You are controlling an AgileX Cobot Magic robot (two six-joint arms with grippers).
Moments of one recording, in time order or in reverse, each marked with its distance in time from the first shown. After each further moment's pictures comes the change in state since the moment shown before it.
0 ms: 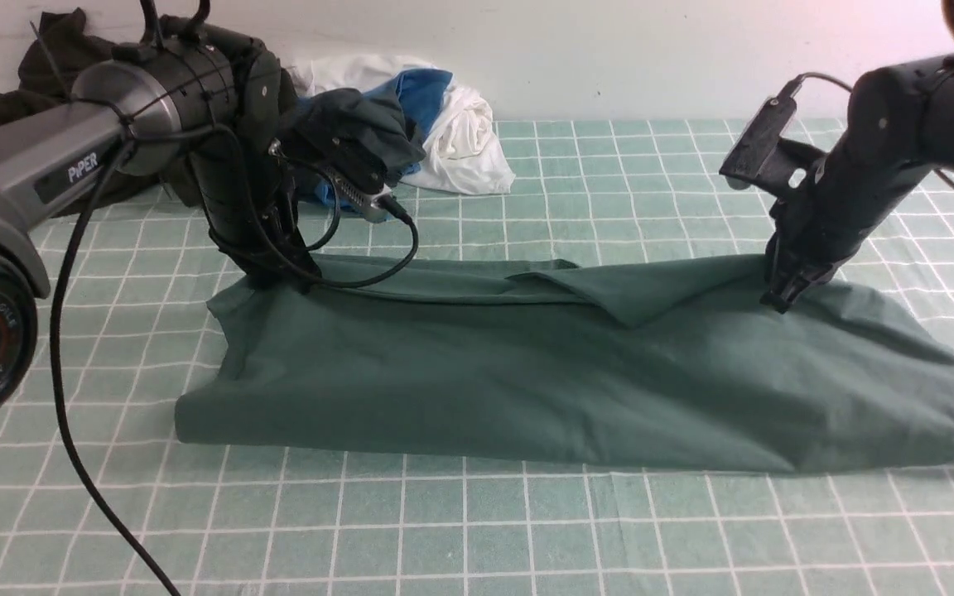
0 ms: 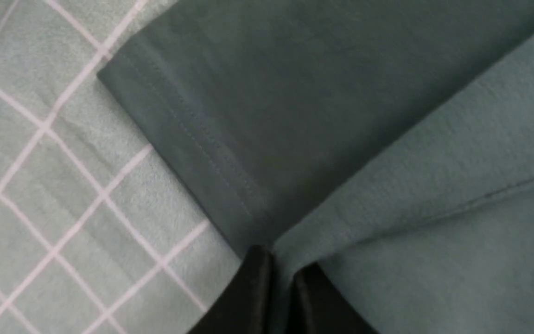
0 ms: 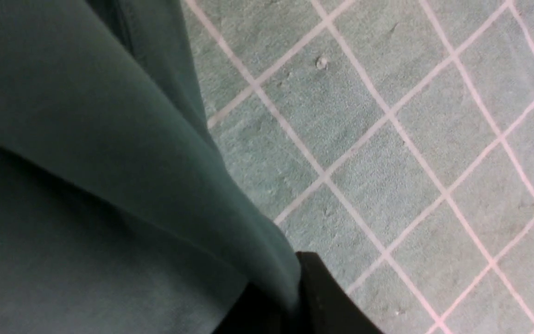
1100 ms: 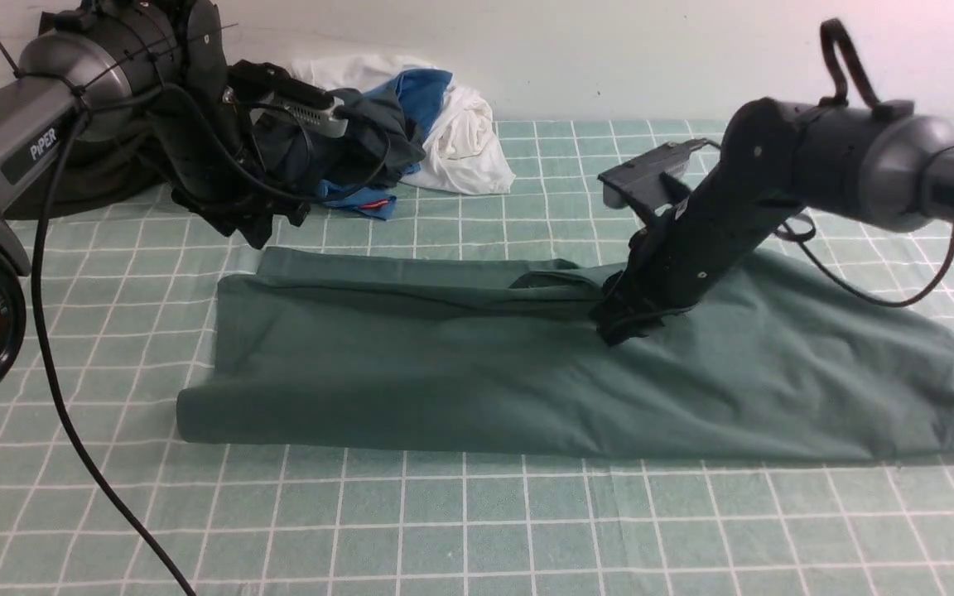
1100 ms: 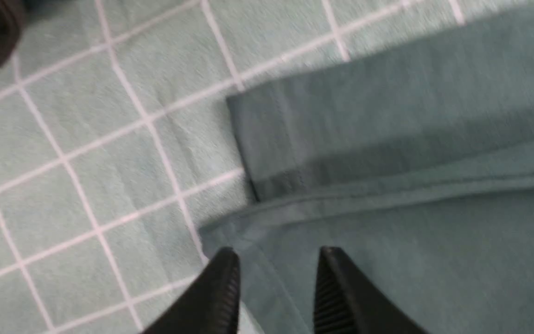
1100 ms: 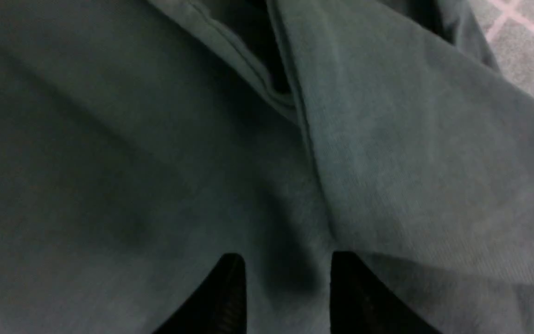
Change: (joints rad) right arm 0.186 0.058 -0.005 0.348 -0.013 0.229; left arm 0.081 0.040 -0.179 -0.117 0.074 -0.205
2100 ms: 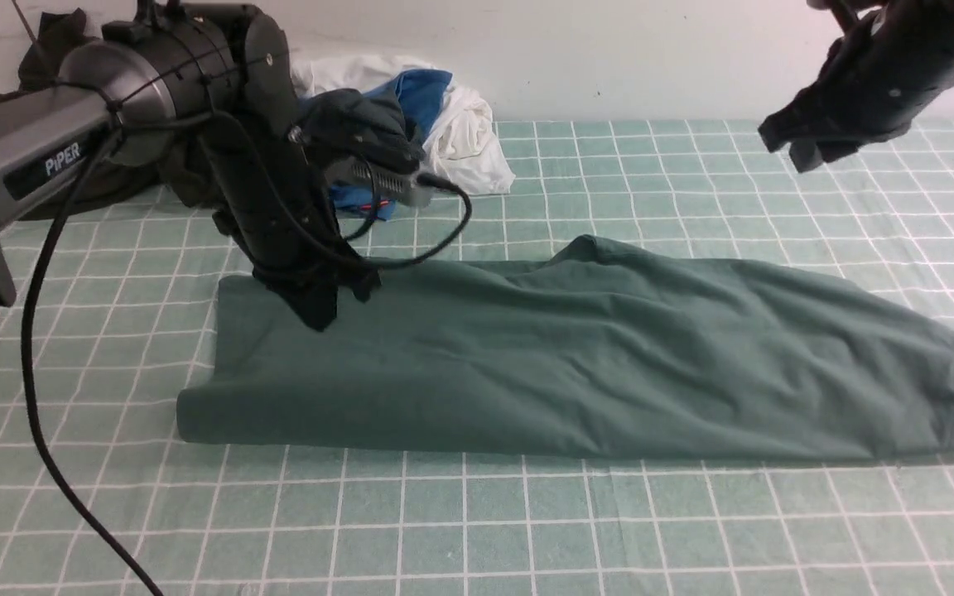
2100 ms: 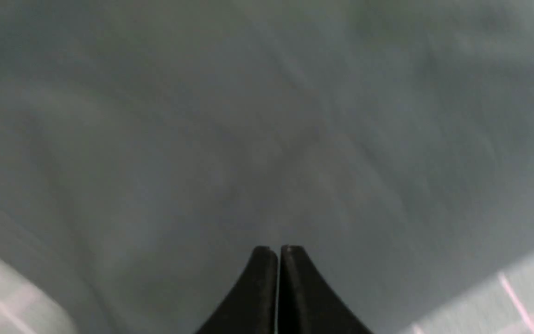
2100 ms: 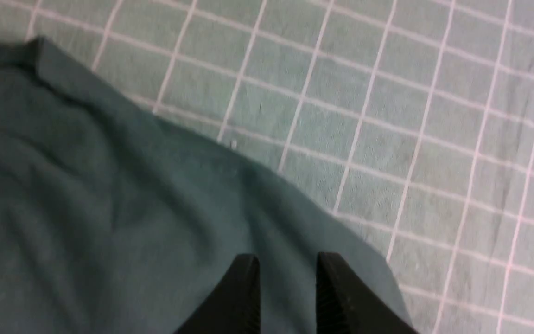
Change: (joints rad) right arm -0.181 -0.219 -0.194 -0.329 0.297 0.308; left arm -0.142 -0.179 0.345 -0.142 0.101 0.077
